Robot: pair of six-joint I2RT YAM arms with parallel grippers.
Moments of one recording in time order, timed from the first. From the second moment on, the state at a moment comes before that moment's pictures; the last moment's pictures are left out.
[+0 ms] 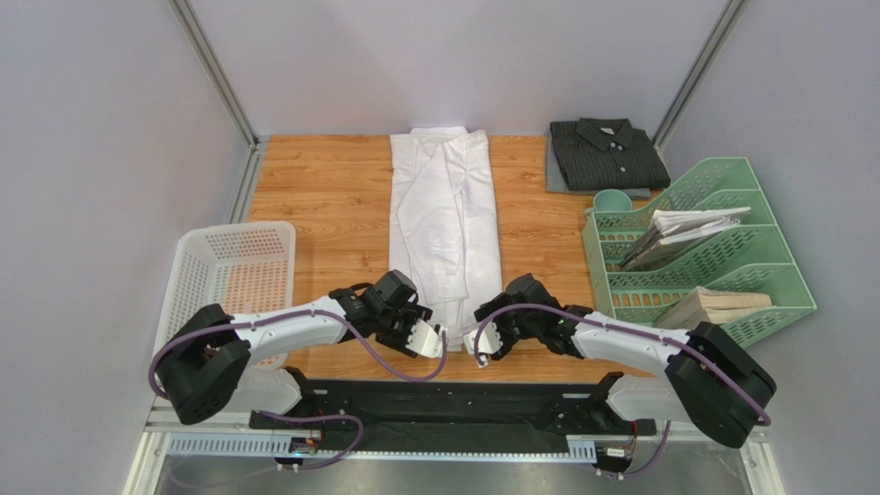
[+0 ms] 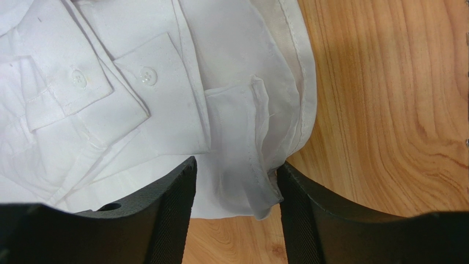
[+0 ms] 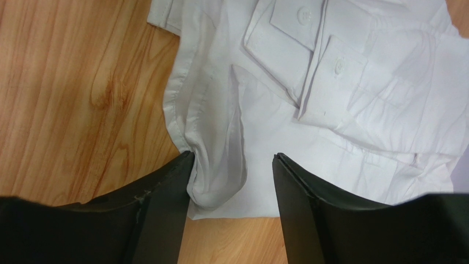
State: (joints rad) left arm -0.88 1.31 0.59 -0.35 0.18 1.09; right arm 0.79 1.24 0.42 -0.01 -0.31 -1.27
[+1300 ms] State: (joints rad) left arm -1.03 1.04 0.59 -0.54 0.24 0.99; right arm 0.94 0.84 0.32 -0.26 -0.26 -1.22
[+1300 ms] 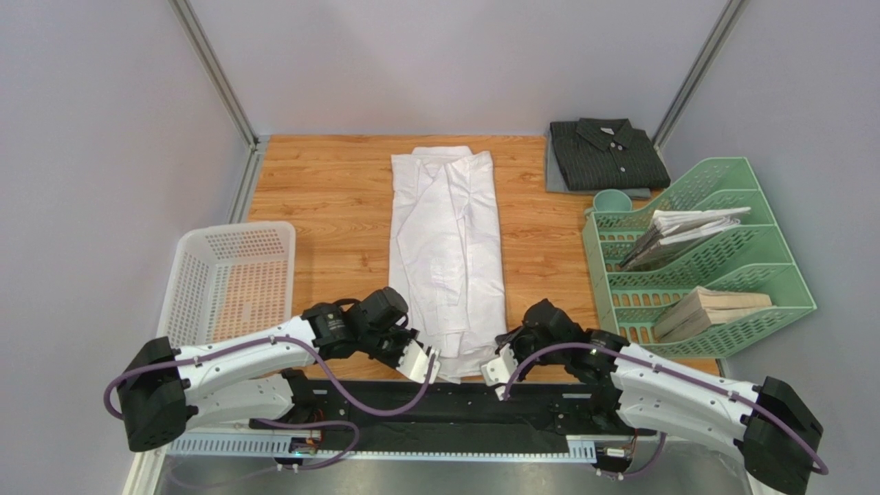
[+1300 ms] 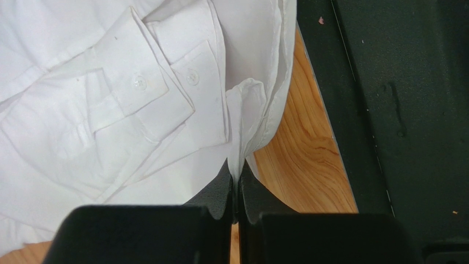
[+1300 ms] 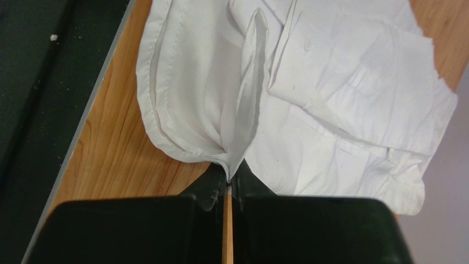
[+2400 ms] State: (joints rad) left arm -0.41 1.89 1.46 -0.54 0.35 1.04; right arm 0.41 1.86 1.28 -0.21 -0.38 -1.13
